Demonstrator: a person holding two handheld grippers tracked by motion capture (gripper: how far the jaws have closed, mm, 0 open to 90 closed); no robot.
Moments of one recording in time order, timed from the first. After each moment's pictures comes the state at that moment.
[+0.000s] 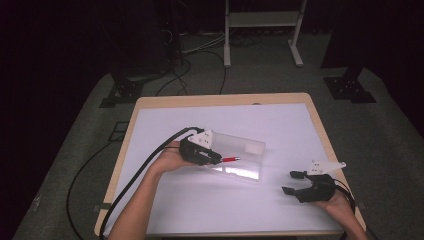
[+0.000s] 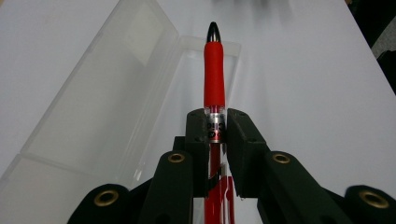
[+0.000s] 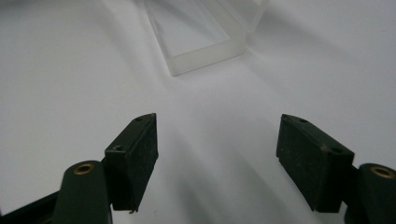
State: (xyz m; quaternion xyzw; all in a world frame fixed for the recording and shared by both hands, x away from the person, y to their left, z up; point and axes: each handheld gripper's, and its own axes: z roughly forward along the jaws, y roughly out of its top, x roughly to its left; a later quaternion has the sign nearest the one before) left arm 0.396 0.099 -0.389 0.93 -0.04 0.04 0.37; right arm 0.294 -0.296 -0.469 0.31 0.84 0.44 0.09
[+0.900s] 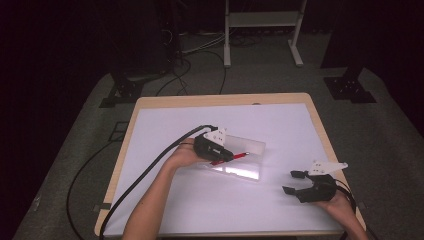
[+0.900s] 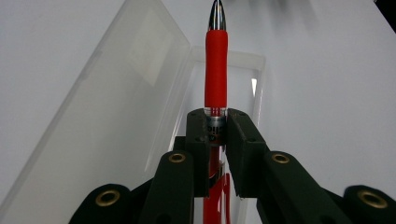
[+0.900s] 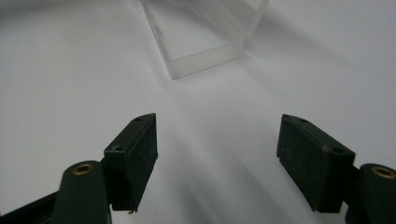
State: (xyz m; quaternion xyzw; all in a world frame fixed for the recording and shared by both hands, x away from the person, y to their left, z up) left arm 0.417 0.061 -0.412 0.93 -0.05 0.02 0.38; right arm 0.293 -0.298 -0.468 0.31 0.83 0.45 0.10
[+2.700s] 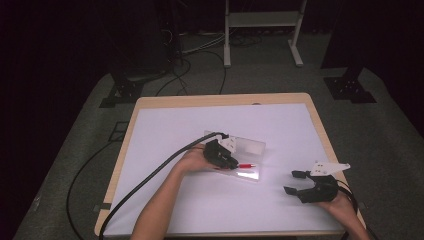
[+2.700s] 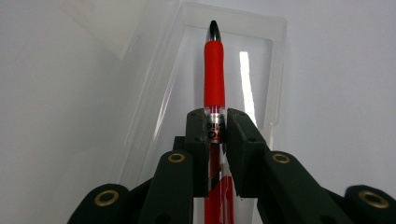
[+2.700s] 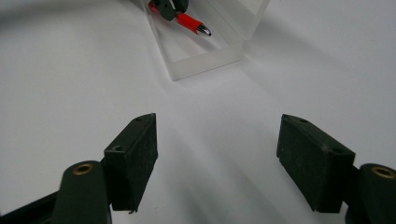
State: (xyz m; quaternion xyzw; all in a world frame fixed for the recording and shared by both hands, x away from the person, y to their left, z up) left arm 0.425 0.035 -0.448 0.95 -0.04 -0.01 0.32; right arm 0.291 -0.301 -0.467 0.31 0.83 0.45 0.10
